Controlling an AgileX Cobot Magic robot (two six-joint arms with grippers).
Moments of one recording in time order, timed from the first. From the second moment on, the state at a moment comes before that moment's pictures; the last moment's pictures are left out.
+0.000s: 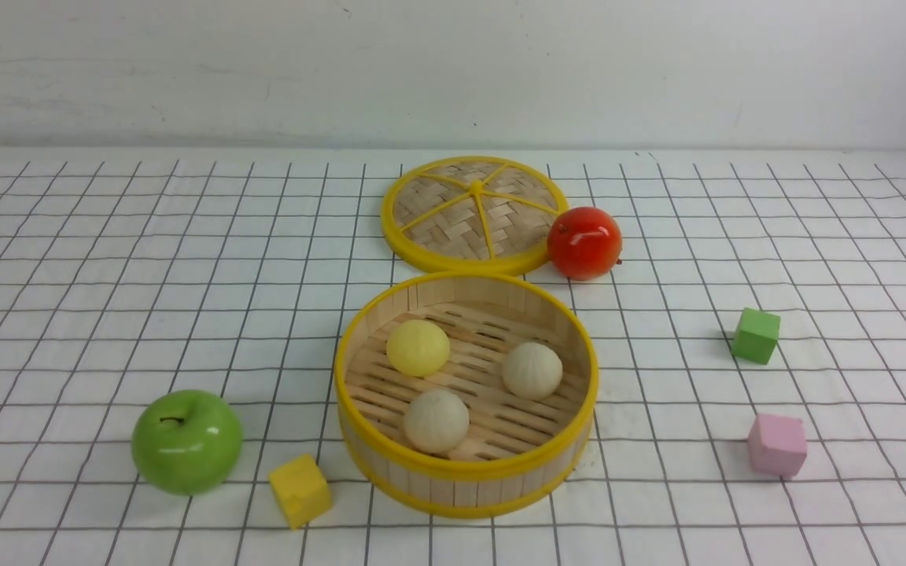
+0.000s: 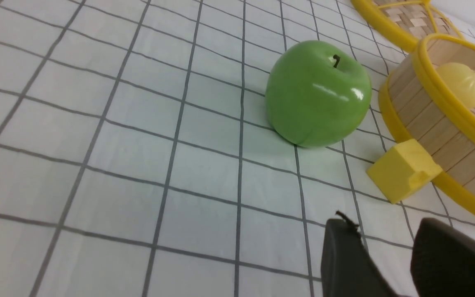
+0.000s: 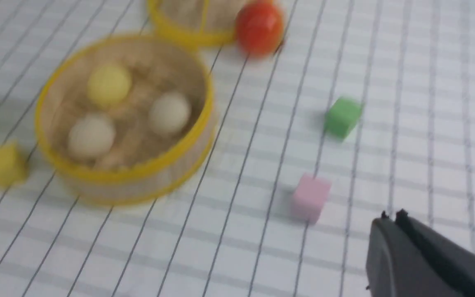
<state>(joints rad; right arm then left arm) 0.14 0.42 -0.78 0.04 0.81 -0.02 -0.17 -0.01 0.03 0.04 0.39 -0.48</state>
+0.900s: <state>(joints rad) -0.05 -0.01 0.02 0.02 0.39 -0.03 -0.17 -0.01 0.03 0.04 0.38 -0.48</state>
